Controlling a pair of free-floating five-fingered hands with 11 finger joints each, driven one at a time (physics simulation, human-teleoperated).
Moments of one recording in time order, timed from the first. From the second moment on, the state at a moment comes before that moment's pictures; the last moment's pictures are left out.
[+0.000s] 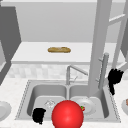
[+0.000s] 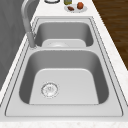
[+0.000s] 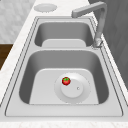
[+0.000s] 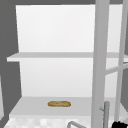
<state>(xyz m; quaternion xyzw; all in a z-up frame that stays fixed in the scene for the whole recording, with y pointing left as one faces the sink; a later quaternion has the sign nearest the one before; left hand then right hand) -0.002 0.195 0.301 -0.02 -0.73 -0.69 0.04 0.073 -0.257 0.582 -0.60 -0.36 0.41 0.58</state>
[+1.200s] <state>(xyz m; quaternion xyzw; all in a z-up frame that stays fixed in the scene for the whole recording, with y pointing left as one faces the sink) -0.002 0.195 0.301 -0.02 -0.73 -0.69 0.04 0.177 -0.173 0.577 -0.64 -0.31 0.35 0.61</state>
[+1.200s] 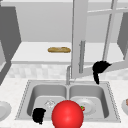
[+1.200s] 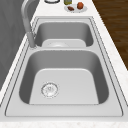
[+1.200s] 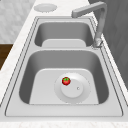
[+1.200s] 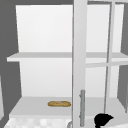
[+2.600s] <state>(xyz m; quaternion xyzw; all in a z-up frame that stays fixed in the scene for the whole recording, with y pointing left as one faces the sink) -0.002 0.195 0.301 -0.02 -0.73 -0.69 0.04 0.314 -0.092 0.571 -0.71 -0.13 0.16 0.67</state>
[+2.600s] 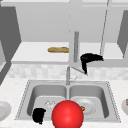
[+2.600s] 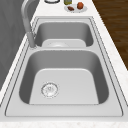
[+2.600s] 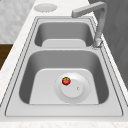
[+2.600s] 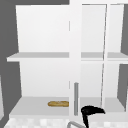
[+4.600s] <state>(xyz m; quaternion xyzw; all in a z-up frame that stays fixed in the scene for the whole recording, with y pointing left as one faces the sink) -0.002 0.195 0.301 -0.02 -0.73 -0.69 0.04 0.330 -0.093 0.530 -0.73 0.00 -0.02 0.69</state>
